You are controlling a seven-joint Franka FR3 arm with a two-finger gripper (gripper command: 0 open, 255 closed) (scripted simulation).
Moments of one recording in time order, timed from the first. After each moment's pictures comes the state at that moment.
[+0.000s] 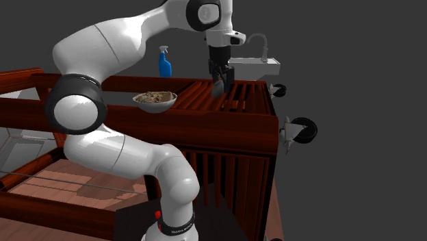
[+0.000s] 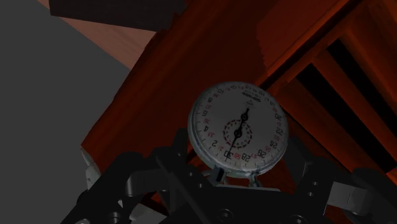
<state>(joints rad) 0.10 -0.92 0.15 -2.12 0.27 1.39 0.15</state>
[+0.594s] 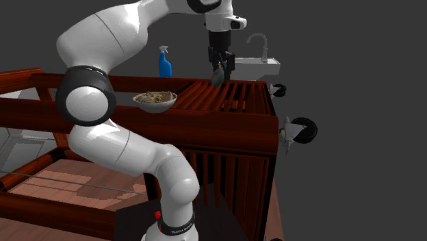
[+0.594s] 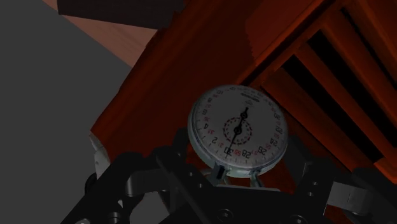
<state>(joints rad) 0.10 -0.84 0.14 -1.95 0.26 1.30 0.17</state>
